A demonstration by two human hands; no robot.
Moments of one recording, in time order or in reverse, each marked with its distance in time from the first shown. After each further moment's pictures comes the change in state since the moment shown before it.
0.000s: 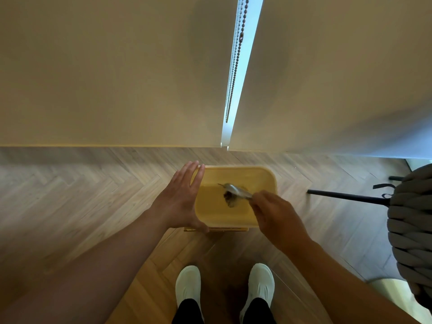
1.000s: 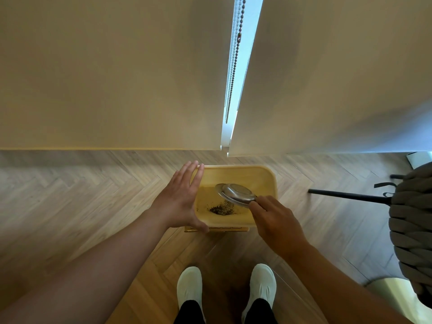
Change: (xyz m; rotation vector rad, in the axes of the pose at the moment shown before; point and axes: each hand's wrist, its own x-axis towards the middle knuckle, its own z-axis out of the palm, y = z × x) left_hand 0.002 0.002 -0.003 -0.030 0.020 -0.023; right_hand -0.011 0.003 0.010 -0.168 0.006 -0.102
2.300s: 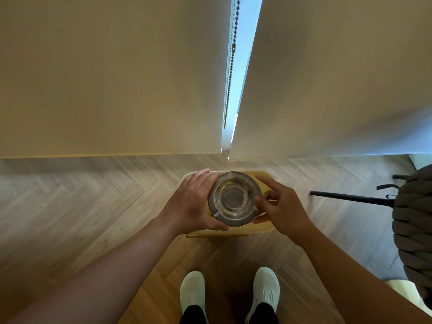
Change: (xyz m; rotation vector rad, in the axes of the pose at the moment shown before) left_hand 0.006 0.024 -0.018 -0.181 0.153 0.124; right_hand 0.037 0.020 -0.017 1.064 -0.140 0.724
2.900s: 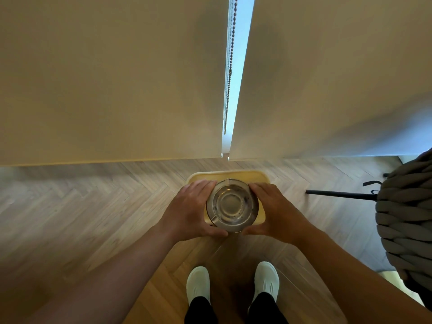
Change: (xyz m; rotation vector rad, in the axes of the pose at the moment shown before) left_hand -0.044 0.028 -0.039 0.034 0.023 0.013; right_hand -0.039 -0.026 -0.006 -0.695 -0.145 -0.502
